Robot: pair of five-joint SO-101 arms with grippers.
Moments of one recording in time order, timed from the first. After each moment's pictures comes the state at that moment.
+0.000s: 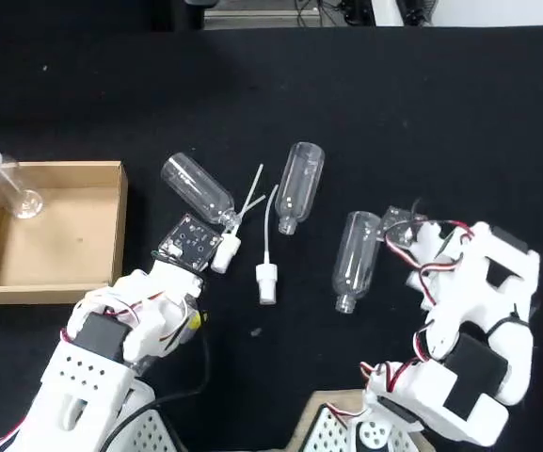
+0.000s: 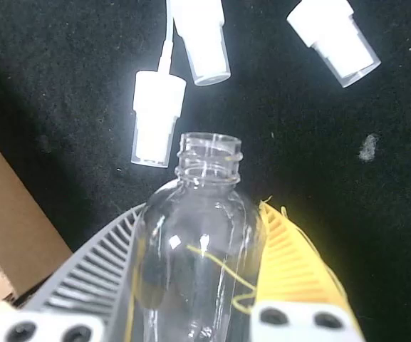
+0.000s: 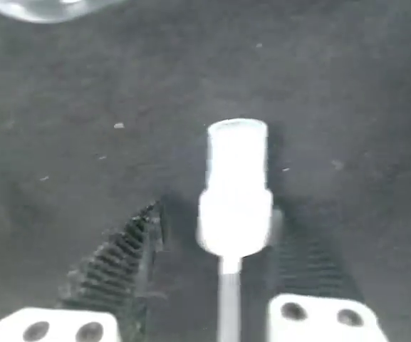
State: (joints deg) left arm 14.5 -72.2 74.7 65.6 -18.2; right arm 35.3 -5.8 46.1 55.3 91.4
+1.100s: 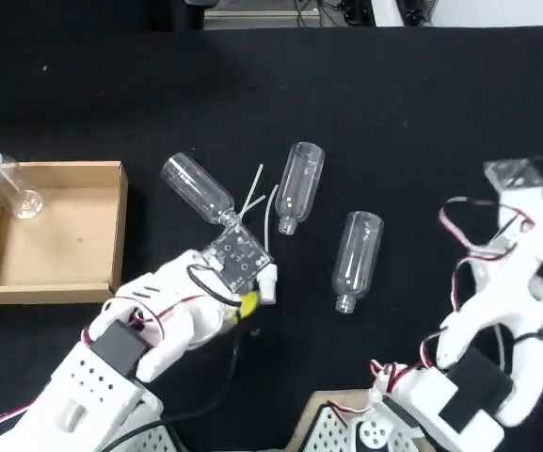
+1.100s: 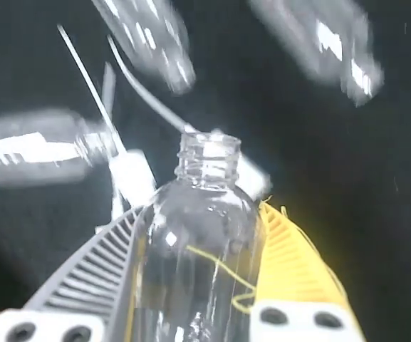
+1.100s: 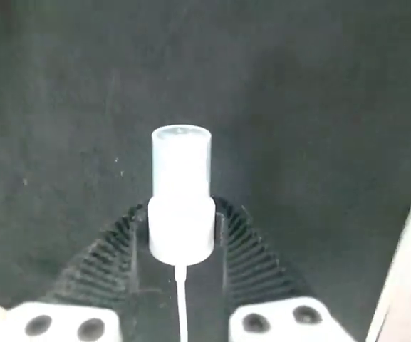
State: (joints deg) left arm 30.2 -72.2 71.2 49.9 -18.2; right arm 44.2 -9.1 23.1 73.3 44.6
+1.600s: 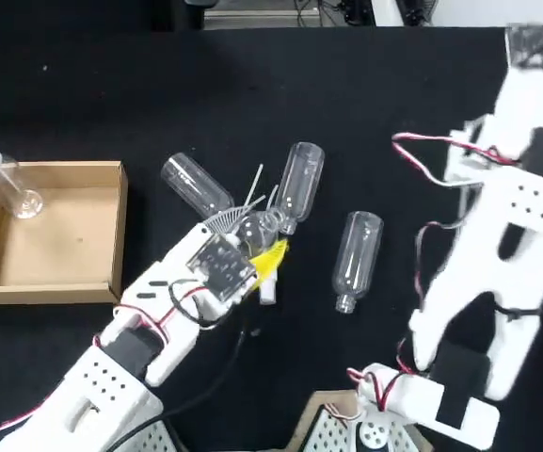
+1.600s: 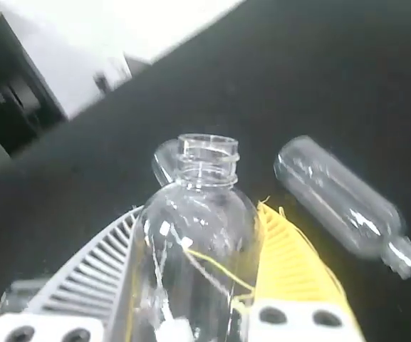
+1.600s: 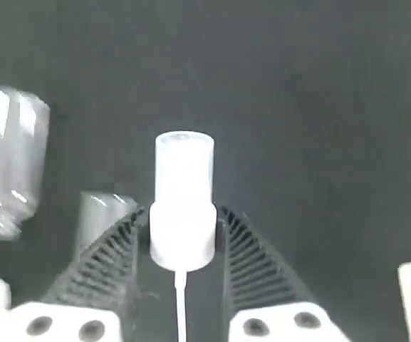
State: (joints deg) left arm 30.1 -72.2 84.6 6.7 -18.2; right arm 20.2 -9.1 -18.3 93.1 8.8
